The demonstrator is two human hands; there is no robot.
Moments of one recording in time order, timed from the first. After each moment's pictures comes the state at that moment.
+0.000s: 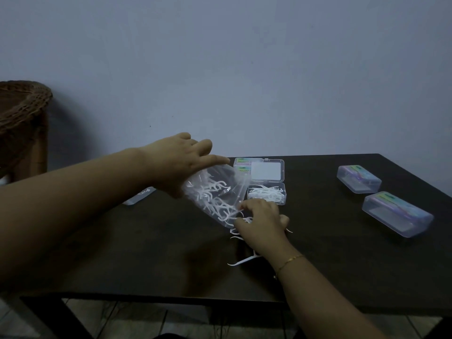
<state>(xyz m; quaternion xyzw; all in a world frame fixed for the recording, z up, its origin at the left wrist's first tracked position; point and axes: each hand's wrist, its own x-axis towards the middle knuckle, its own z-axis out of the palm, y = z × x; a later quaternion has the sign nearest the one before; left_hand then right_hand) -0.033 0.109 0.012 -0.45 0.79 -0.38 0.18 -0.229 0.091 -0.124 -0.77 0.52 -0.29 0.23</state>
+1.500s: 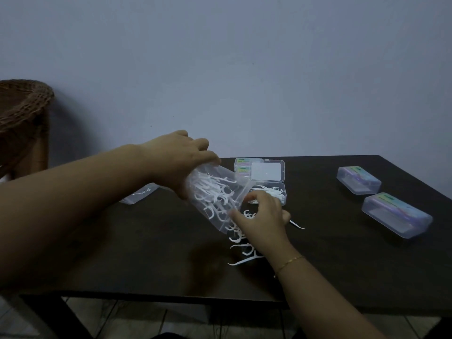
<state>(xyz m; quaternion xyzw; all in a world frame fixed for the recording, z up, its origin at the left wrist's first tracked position) -0.039 0.115 0.020 -0.51 0.78 -0.31 0.18 -0.230 0.094 -0.125 -0.74 0.49 -0.41 0.23</state>
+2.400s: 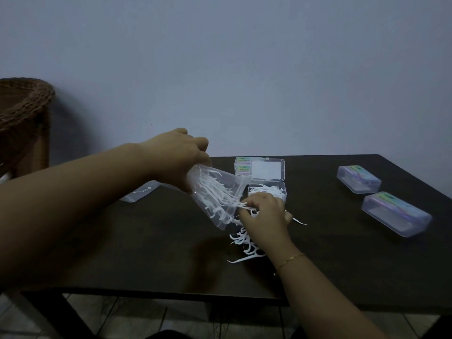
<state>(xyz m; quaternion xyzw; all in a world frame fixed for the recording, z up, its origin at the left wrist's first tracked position) -0.039 0.116 0.021 -0.52 0.79 -0.29 0.17 -0.228 0.088 -0.126 -0.73 0.53 -0.37 0.22</state>
